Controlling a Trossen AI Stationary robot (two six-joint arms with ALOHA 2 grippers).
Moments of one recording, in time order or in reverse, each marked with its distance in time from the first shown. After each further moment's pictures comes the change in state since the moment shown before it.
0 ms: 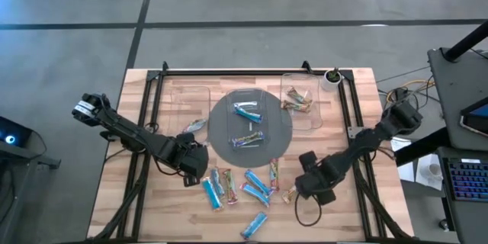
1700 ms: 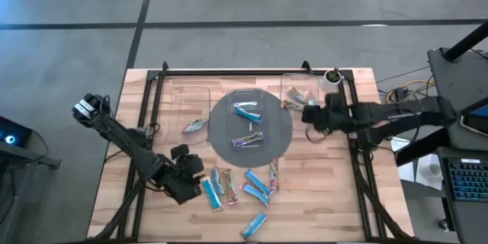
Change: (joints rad) left arm -0.243 0.000 -0.014 0.131 -0.301 -0.359; right arm -0.567 -0.585 -0.131 -0.035 0.646 1.163
